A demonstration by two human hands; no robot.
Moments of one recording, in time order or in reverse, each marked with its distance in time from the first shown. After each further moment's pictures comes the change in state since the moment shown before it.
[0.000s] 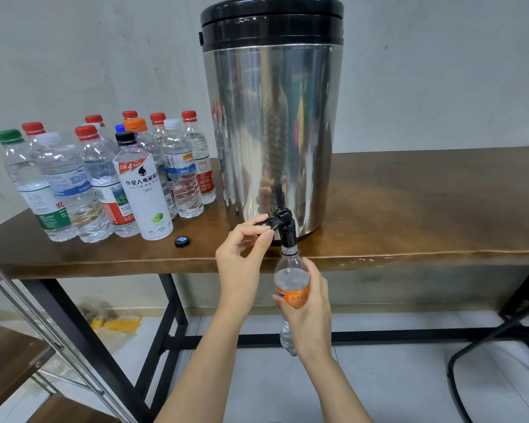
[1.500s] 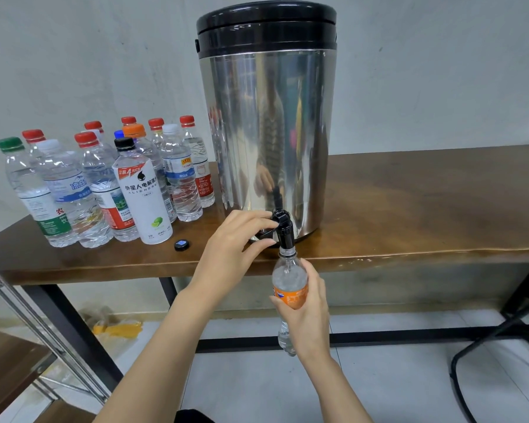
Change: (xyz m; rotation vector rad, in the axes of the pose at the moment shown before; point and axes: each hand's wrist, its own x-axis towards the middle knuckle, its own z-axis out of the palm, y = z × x) left_hand 0.038 0.009 -0.033 0.751 -0.447 0.571; right_hand -0.001 0.001 0.001 0.081 -0.018 -0.009
